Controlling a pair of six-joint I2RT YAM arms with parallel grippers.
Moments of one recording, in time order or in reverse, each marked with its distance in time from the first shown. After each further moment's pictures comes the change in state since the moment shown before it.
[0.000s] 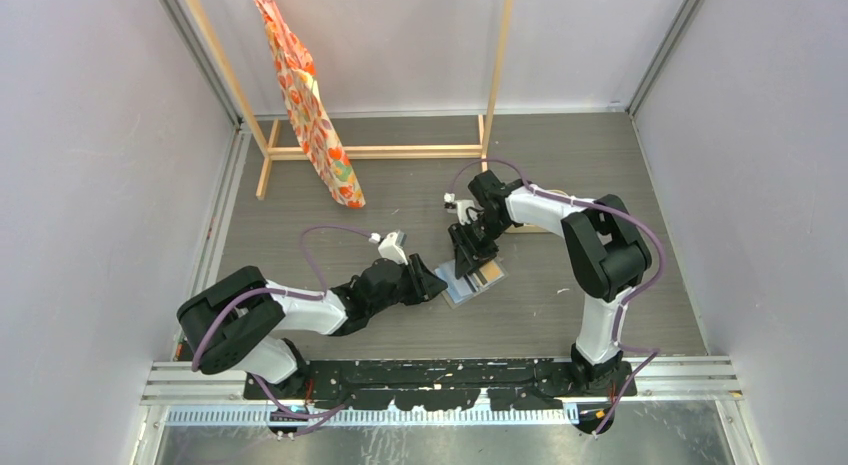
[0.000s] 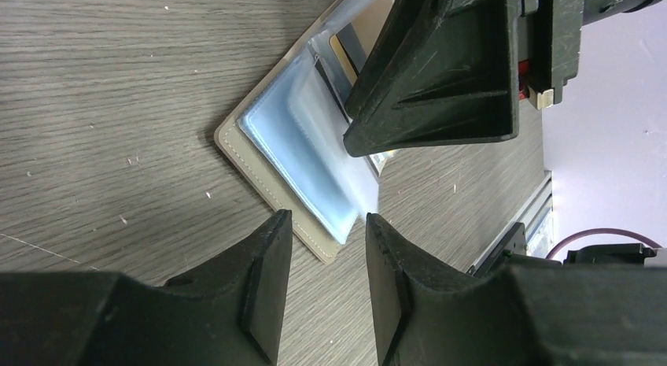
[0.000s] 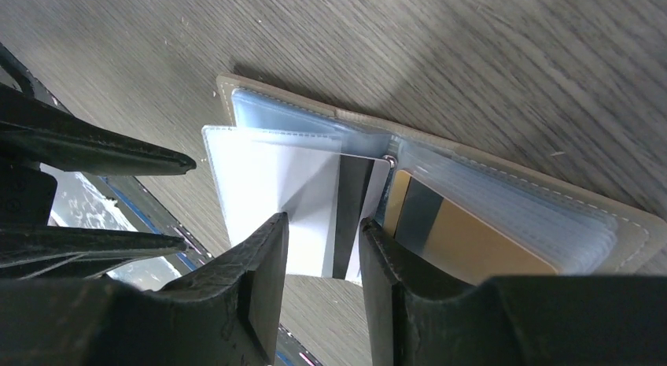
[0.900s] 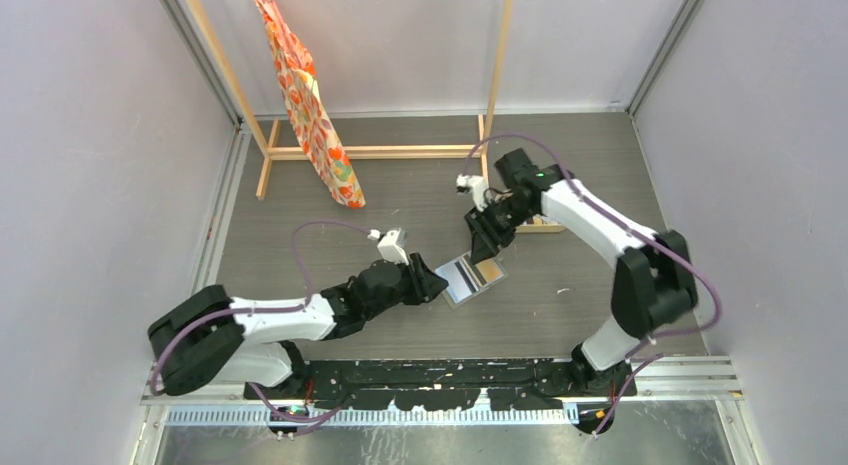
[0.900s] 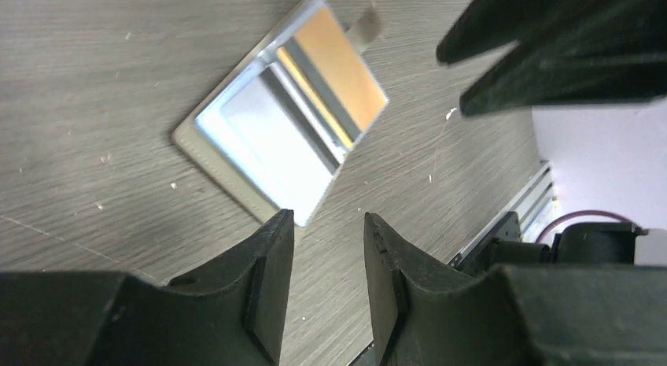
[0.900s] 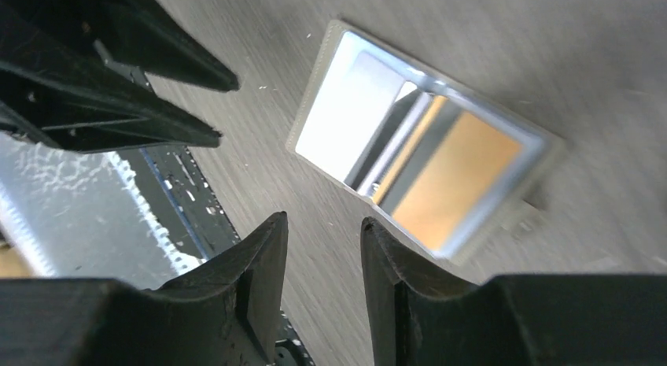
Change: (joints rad) left arm -0.043 -0.140 0.005 -0.115 -0.056 0.037; right arm -0.038 -0.216 0.039 -0.192 -0.078 -0.313
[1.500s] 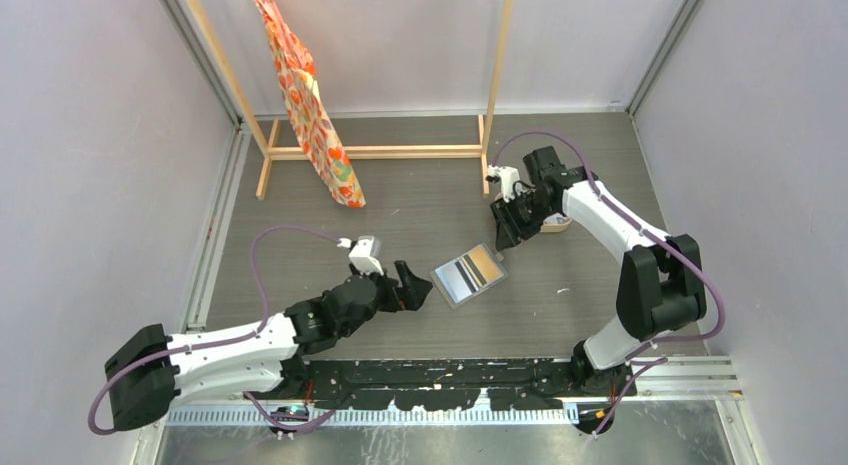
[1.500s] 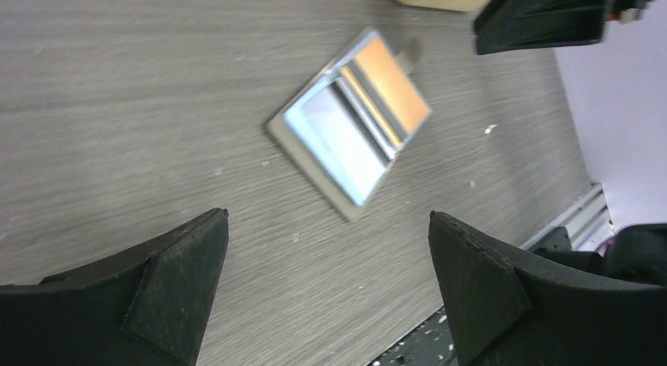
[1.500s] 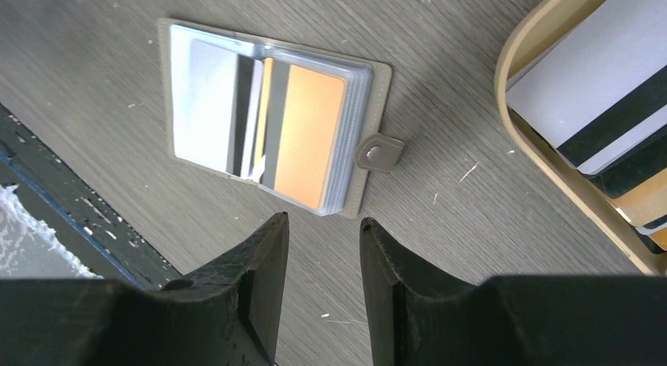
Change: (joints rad) left arm -0.103 -0.401 -0.006 -0.348 -0.253 0.144; right arm -0.179 -0.114 -0.078 0.079 0.170 0.026
